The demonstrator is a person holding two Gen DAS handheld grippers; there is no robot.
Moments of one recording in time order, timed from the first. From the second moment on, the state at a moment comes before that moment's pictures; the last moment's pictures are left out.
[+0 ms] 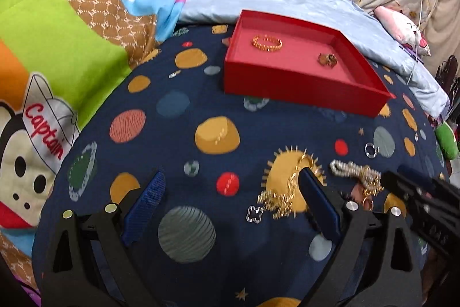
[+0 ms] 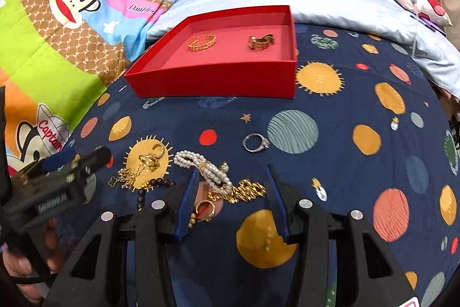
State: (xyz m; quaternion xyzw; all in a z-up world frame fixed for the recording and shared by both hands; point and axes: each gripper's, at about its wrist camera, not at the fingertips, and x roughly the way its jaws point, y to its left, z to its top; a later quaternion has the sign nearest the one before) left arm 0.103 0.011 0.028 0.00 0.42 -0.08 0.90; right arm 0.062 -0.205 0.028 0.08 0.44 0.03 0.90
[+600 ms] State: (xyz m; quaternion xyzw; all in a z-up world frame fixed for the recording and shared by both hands) left arm 0.091 0.013 0.010 0.00 0.44 -0.10 0.89; right arm 0.080 -0.177 0.011 0.02 0.46 0.05 0.89
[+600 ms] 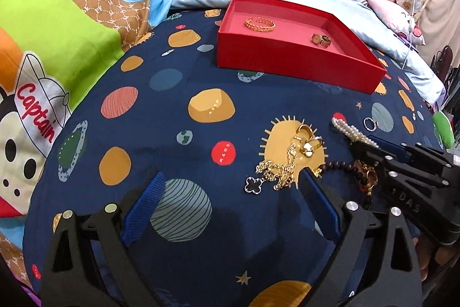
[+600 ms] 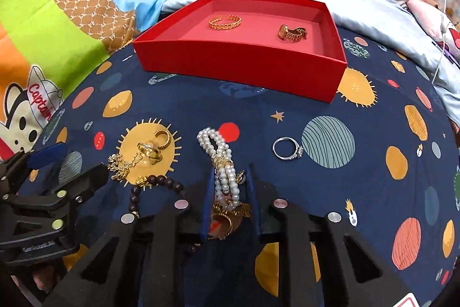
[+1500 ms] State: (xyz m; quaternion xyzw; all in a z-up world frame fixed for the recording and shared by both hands) left arm 0.080 -0.007 0.004 0.02 0.44 -0.16 0.89; right arm 0.029 -0.201 0.031 0.09 0.44 0.04 0.89
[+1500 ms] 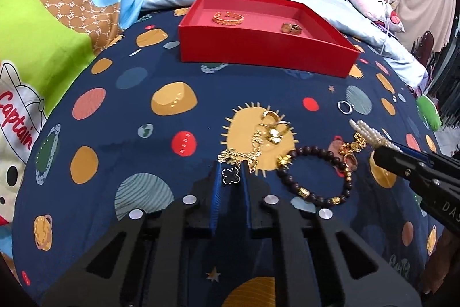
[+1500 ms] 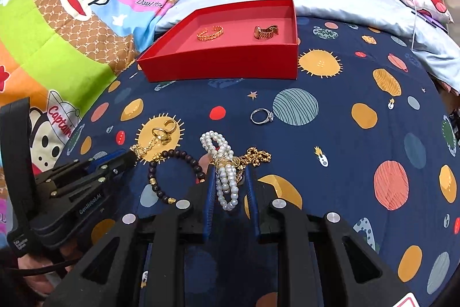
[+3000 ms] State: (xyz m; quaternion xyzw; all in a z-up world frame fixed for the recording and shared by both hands) left arm 0.212 -0.051 0.174 -0.01 0.29 -0.19 0.94; right arm 0.164 -0.240 0.107 0.11 0.38 0.04 0.92
